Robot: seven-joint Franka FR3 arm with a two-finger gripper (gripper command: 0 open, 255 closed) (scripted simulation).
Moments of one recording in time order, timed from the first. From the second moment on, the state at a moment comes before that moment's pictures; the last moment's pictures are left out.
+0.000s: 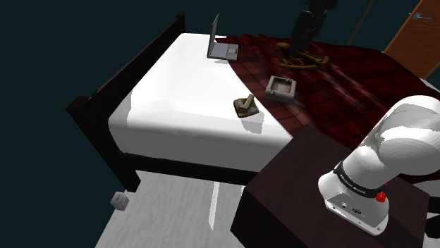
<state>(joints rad) 0.02 -0.77 -0.03 -2.39 0.08 1.65 -0.08</state>
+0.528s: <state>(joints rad) 0.03 -0.66 -0.08 -2.49 0.03 1.85 -0.21</state>
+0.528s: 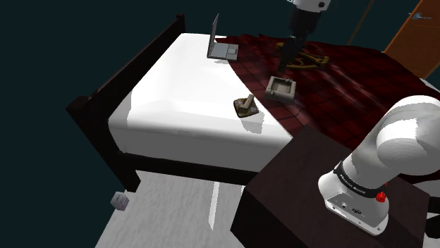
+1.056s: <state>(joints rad) 0.04 -0.41 -0.14 -2.52 -0.01 2.12 -0.37</state>
